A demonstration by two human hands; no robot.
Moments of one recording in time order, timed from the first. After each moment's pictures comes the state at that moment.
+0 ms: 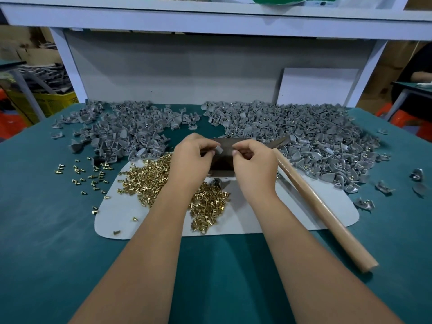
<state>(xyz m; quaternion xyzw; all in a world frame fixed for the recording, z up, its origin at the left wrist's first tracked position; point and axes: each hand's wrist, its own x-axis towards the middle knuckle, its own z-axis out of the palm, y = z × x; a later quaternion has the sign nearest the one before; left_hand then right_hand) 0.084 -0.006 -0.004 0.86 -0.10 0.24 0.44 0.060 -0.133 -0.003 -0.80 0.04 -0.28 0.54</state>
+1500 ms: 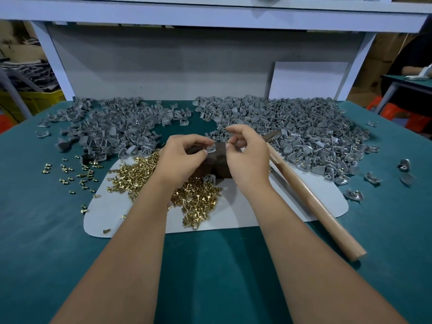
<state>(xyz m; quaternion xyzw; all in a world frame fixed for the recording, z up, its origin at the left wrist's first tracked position) 0.079 0.004 0.000 0.84 -0.13 0.13 0.51 0.062 -0.140 0.000 -0.81 -0.01 -0.30 0.51</state>
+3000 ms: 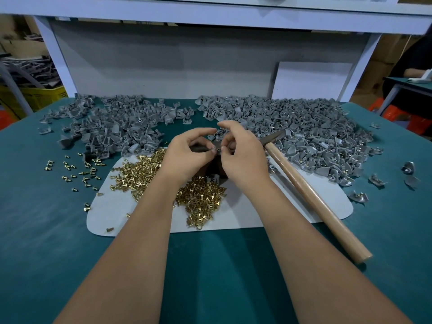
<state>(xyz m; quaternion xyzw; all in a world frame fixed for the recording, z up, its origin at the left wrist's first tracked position) 0.075 0.001 0.003 0.76 -0.15 0.09 0.62 0.066 -0.136 0.005 -0.88 -0.11 -0.27 0.37</state>
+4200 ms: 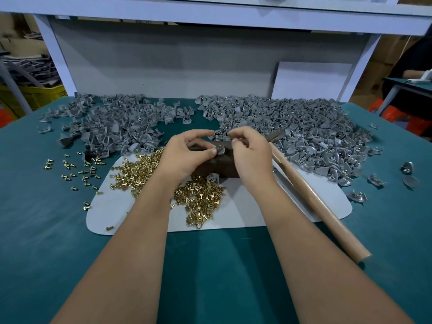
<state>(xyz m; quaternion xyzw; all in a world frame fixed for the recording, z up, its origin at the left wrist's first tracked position) 0.080 0.005 0.000 0.77 -0.13 0.07 0.63 0.068 -0.142 0.002 -0.81 -0.02 -0.25 0.53</state>
